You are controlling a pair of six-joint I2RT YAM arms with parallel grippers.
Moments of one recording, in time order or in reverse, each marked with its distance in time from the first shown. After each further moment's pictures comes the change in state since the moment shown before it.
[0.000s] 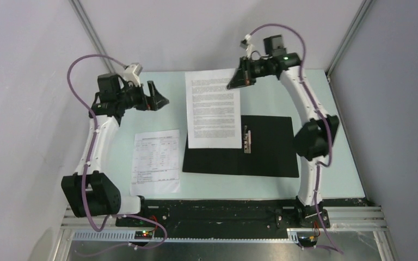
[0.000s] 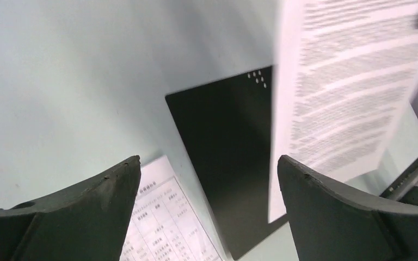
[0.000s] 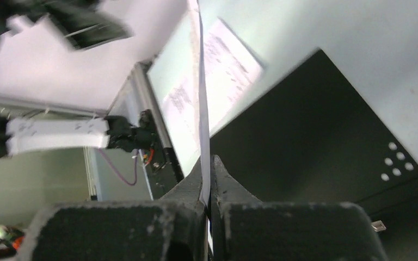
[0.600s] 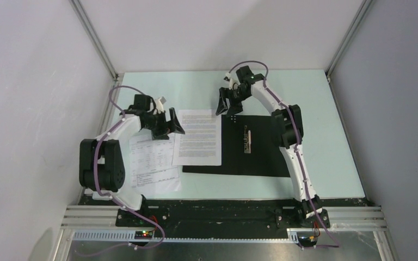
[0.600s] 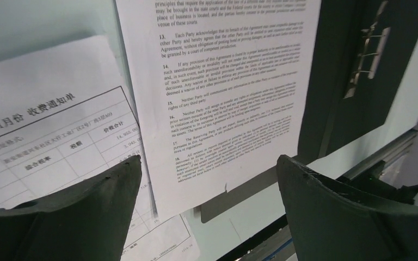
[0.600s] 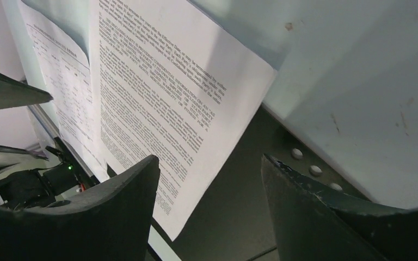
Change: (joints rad) left arm -0.101 0.233 -0.235 -0.066 -0.129 -0.209; right arm 0.099 0.570 0.136 0.005 0.375 0.104
